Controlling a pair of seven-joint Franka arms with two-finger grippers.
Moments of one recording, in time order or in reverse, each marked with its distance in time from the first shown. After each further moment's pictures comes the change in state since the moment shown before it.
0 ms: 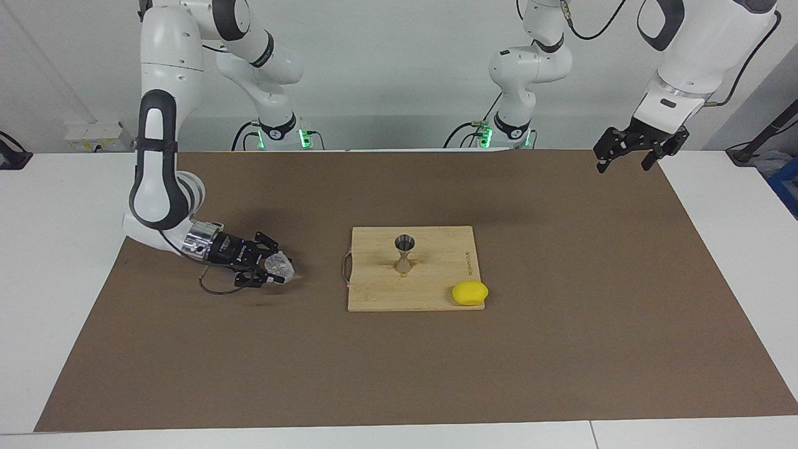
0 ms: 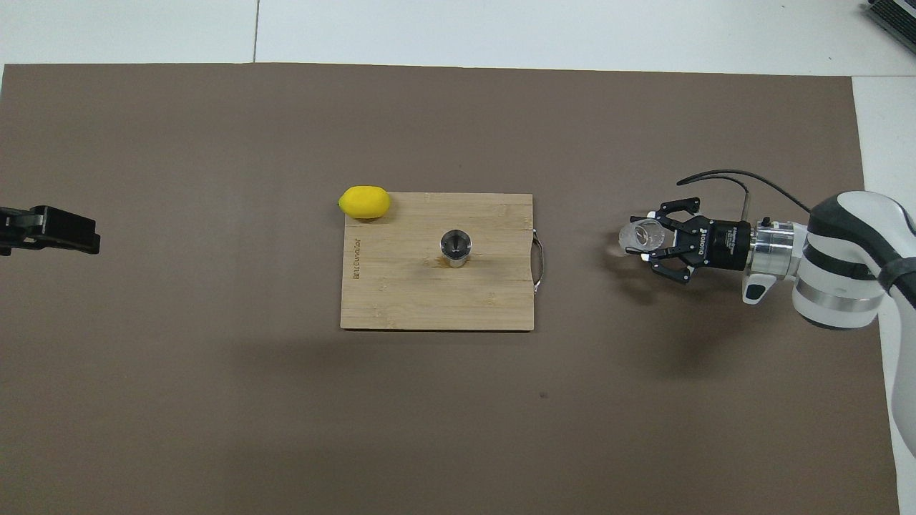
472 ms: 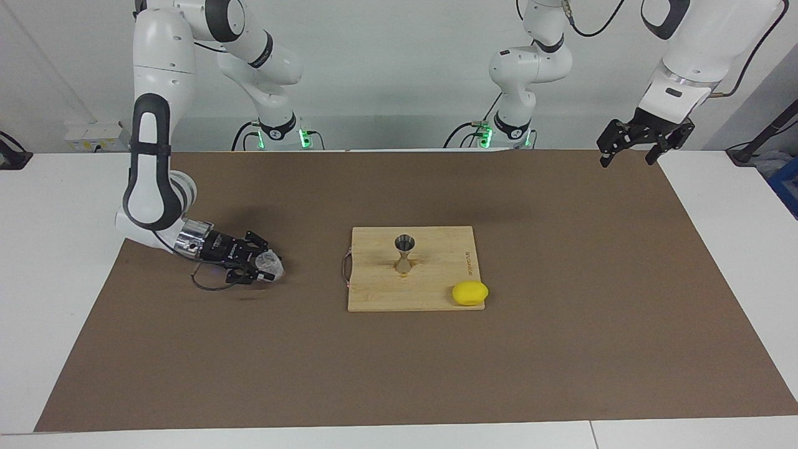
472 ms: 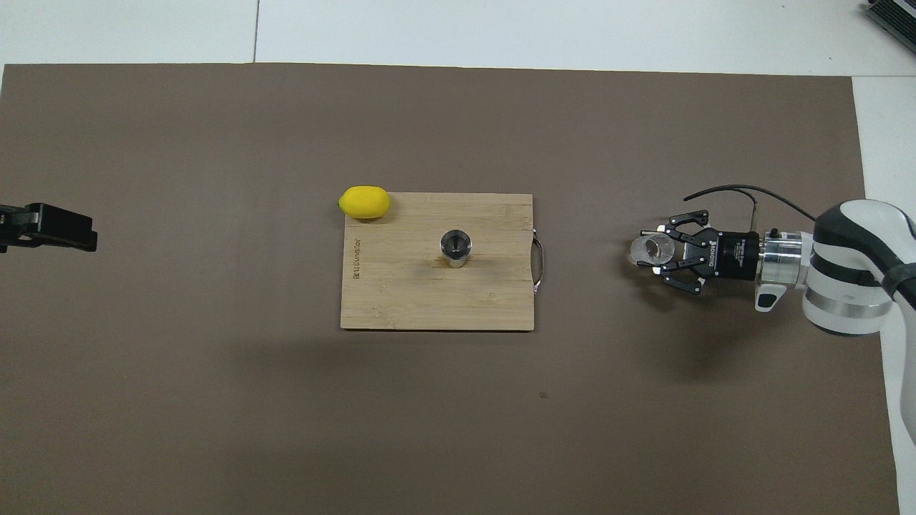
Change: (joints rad) left arm 0.000 0.000 -0.004 0.005 0.000 -0.001 0.000; right arm -0.028 0.010 -0.001 -0.011 -0.078 0.007 -0.063
